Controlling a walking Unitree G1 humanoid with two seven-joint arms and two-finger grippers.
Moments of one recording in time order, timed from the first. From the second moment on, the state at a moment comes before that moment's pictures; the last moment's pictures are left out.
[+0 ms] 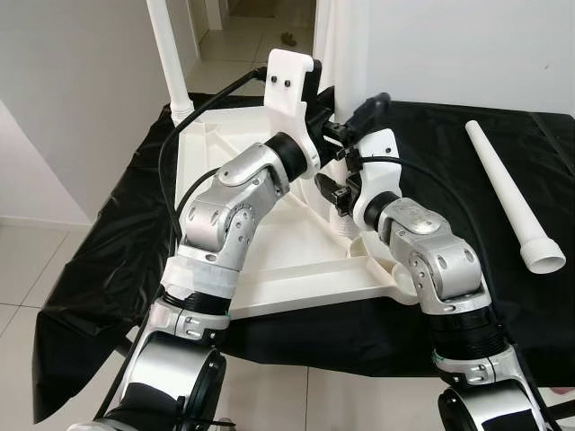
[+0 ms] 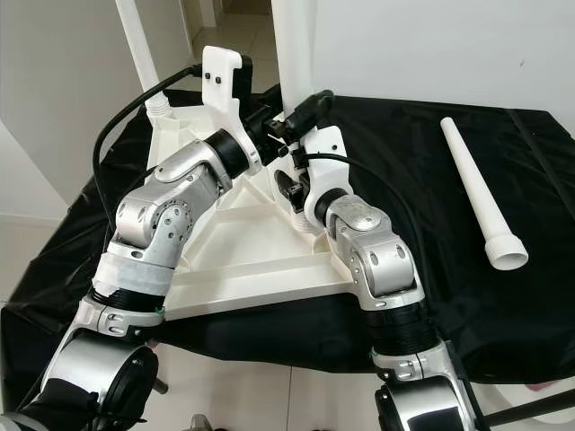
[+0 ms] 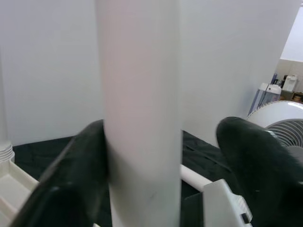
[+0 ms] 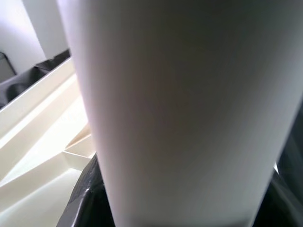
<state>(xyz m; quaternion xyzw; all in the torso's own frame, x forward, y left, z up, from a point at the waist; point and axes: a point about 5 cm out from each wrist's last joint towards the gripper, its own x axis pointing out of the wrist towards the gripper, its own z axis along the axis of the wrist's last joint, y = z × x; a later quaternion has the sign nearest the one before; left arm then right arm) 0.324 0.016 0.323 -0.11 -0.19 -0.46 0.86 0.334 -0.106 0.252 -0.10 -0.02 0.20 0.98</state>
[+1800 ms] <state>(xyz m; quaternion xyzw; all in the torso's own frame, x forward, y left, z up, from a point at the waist) 0.334 0.062 0.214 -0.11 0.00 -0.29 0.95 0.317 -0.165 0.219 -0.02 -0.12 0.01 0.99</state>
